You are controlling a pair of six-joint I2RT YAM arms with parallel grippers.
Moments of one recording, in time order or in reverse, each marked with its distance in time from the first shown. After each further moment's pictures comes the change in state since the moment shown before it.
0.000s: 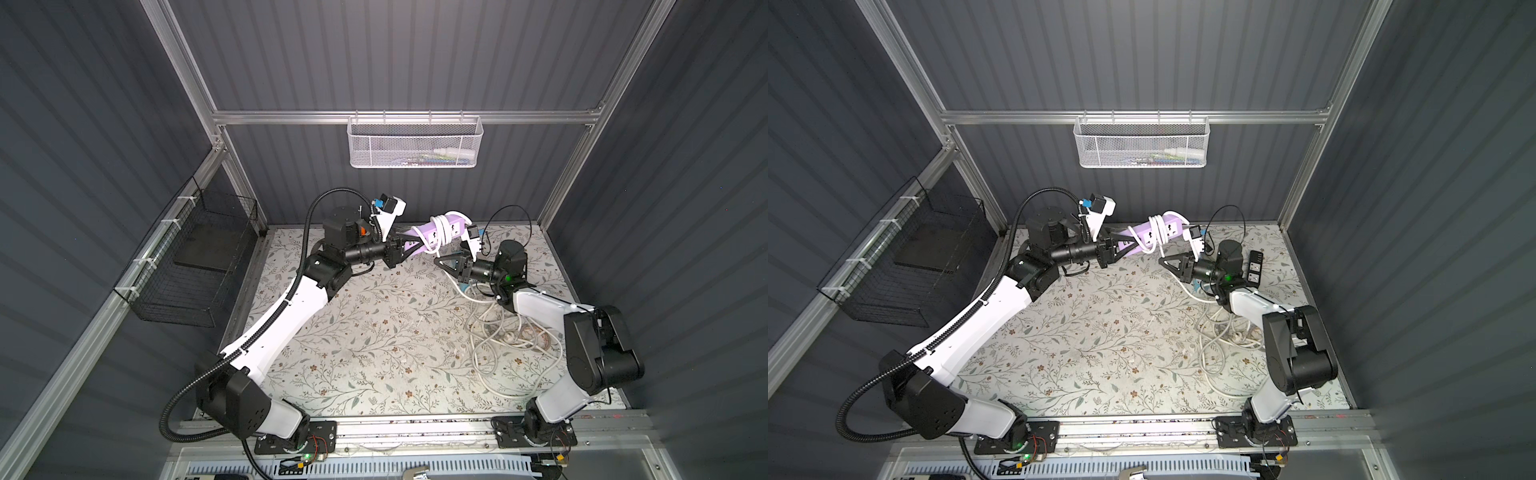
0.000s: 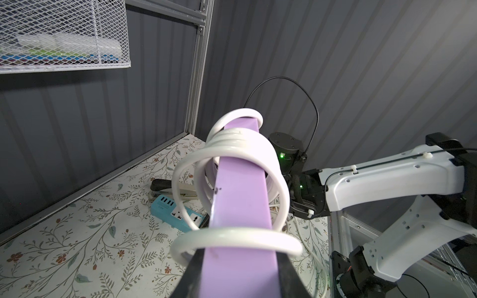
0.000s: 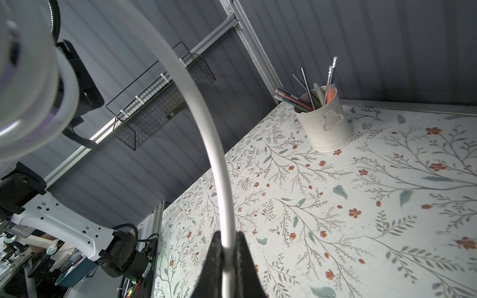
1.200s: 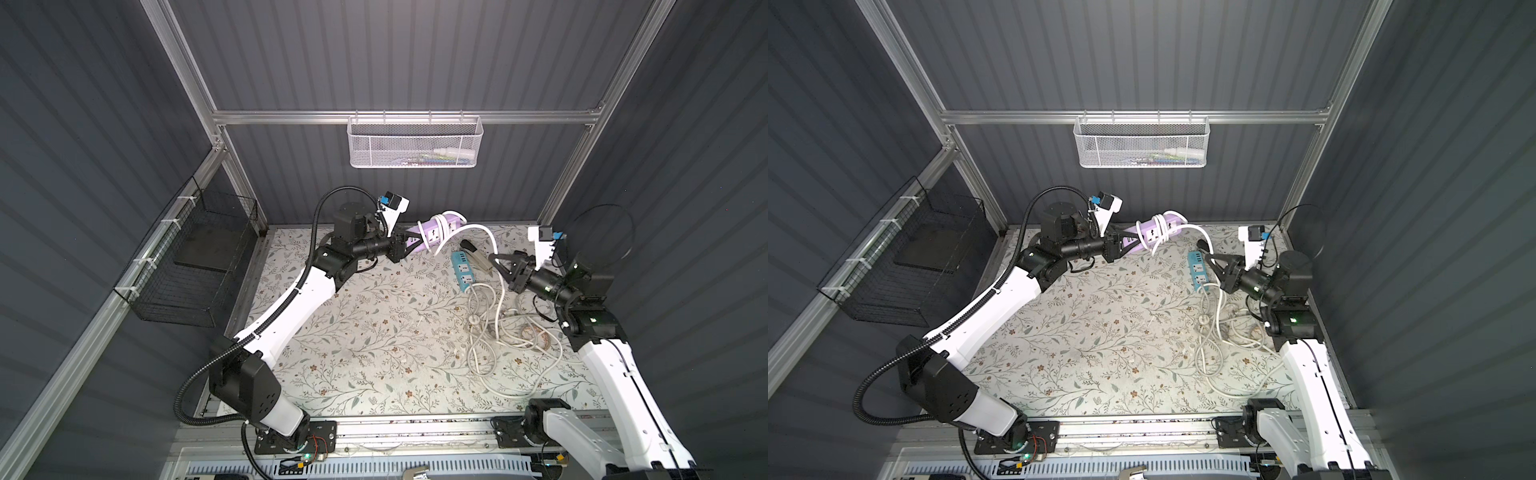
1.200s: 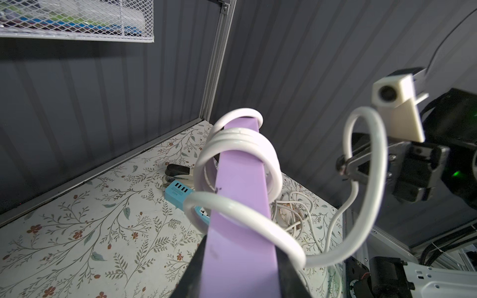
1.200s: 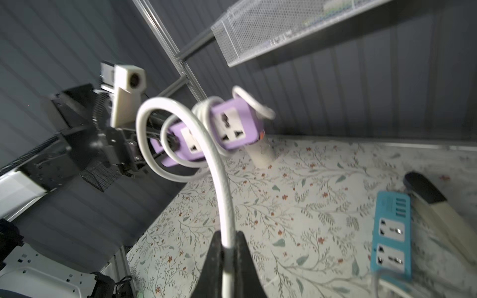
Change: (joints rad) left arm 0.008 0.090 0.072 -0.069 -0.070 0.005; right arm -0.209 -0.700 -0.024 -0.787 0.232 -0.135
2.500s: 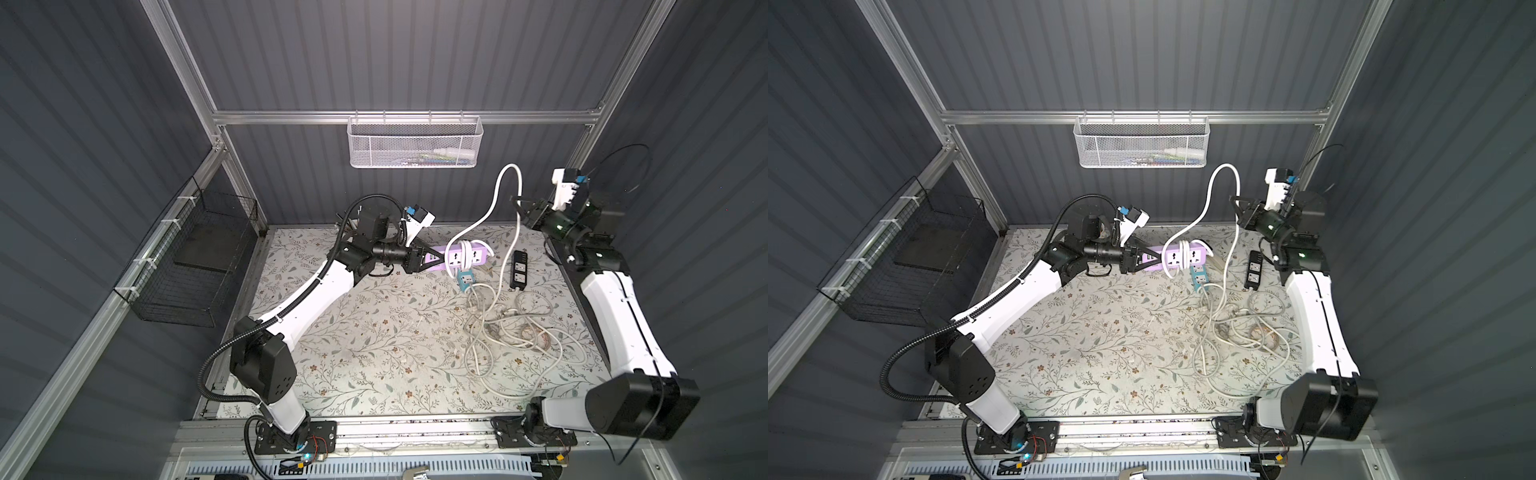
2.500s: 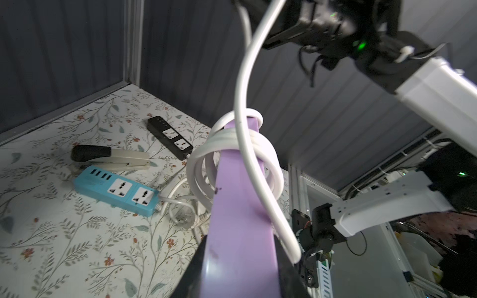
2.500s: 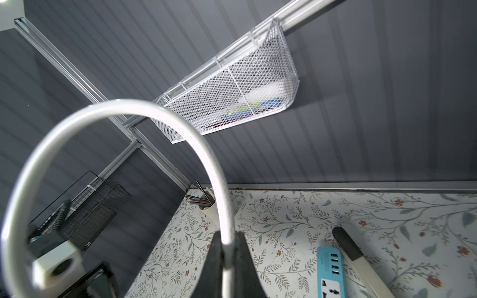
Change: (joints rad) left arm -0.066 0.136 0.093 -0.118 0.218 0.042; right arm -0.132 0.393 0.512 -0.008 0.133 0.090
